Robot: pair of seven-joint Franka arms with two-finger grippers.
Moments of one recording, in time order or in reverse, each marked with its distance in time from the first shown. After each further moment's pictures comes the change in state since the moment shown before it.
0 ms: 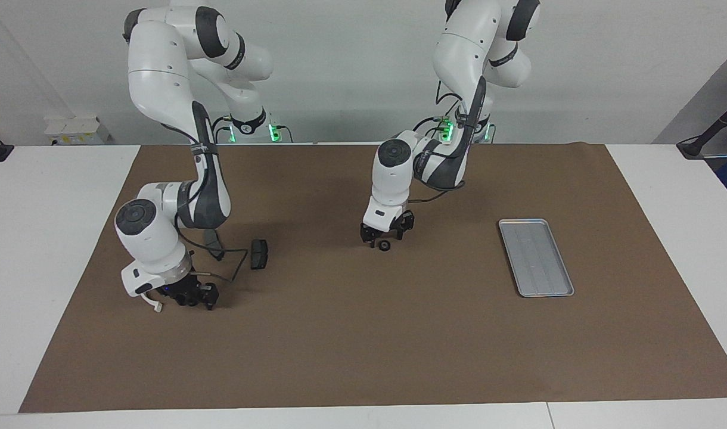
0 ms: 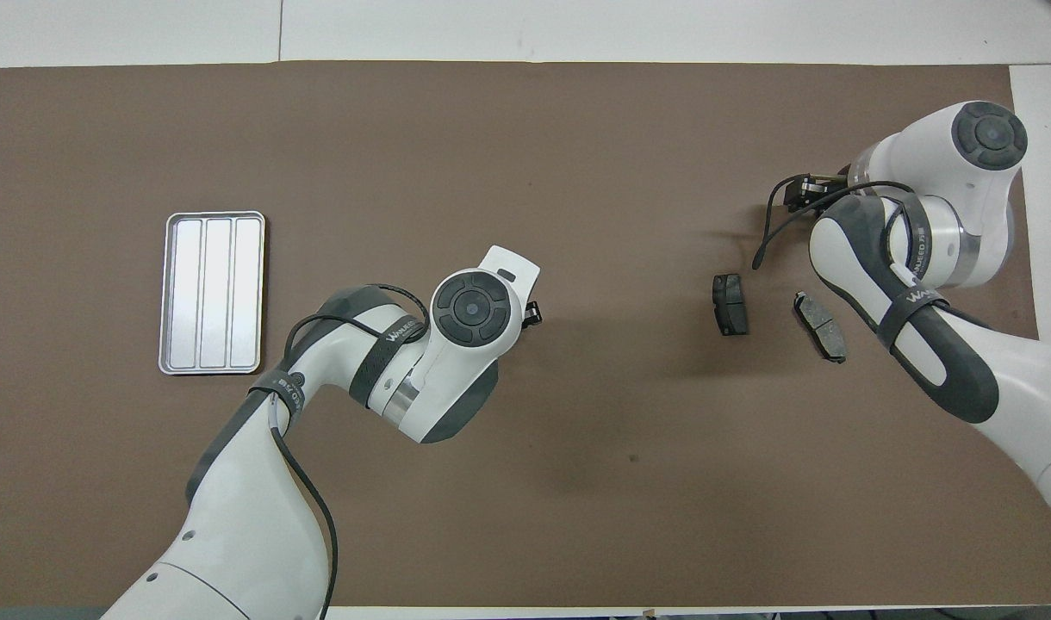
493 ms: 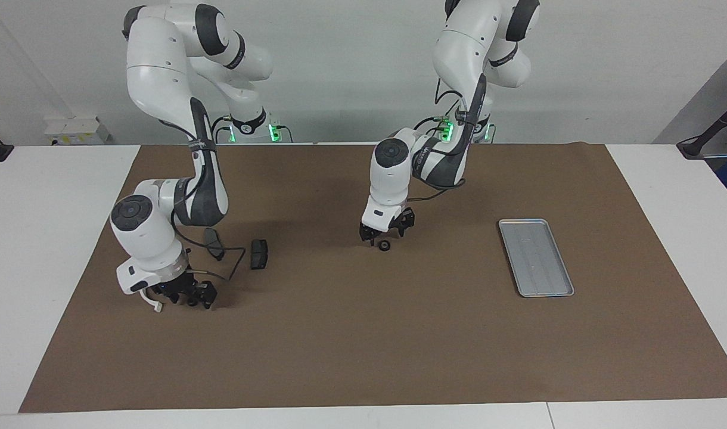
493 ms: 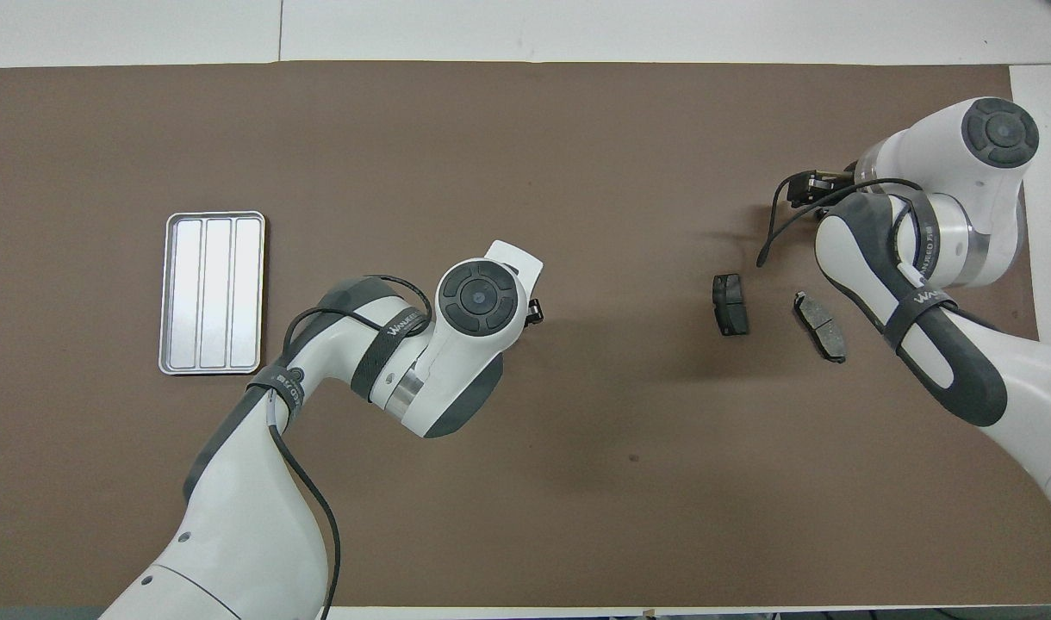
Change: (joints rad) left arm 0.000 0.004 -0.001 0.035 0.000 -0.066 0.001; right arm -0.001 -0.016 -0.002 0.001 0.000 -0.006 -0.001
